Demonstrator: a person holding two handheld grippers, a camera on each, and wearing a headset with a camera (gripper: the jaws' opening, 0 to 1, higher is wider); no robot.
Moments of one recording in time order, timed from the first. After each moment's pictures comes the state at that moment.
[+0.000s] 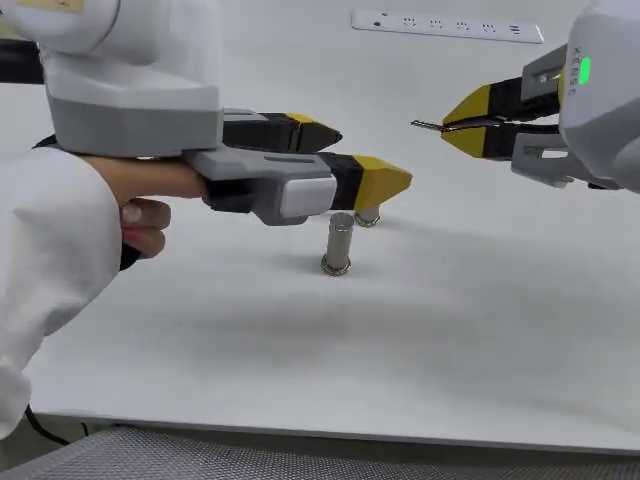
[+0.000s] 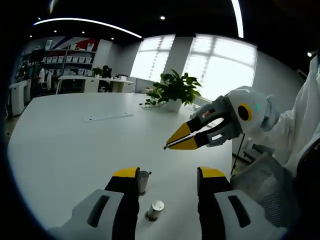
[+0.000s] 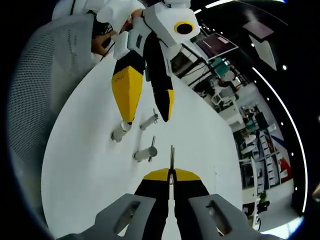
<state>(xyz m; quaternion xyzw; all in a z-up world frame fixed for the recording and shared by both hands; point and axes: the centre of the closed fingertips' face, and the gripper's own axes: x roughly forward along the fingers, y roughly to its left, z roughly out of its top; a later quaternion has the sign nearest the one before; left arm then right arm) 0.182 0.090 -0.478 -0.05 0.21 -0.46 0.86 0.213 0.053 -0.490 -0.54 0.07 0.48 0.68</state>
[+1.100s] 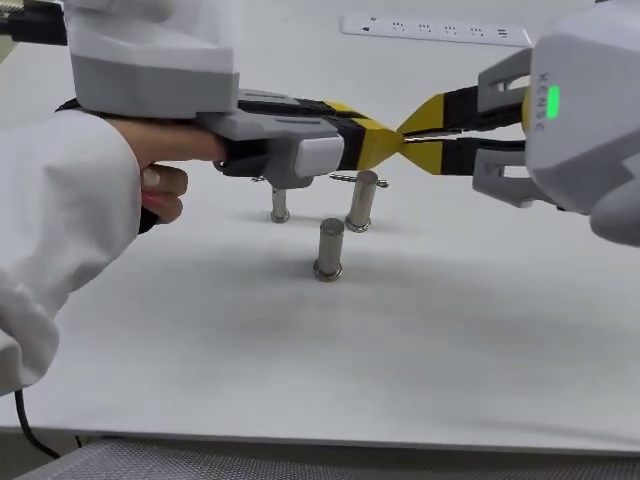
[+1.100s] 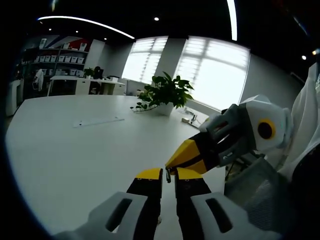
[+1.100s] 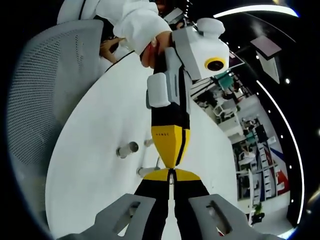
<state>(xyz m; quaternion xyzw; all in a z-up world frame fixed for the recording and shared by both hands) 0.198 0.076 -0.469 -0.07 0.21 -0.50 0.84 0.194 0.076 -0.477 -0.55 0.04 0.49 0.67</state>
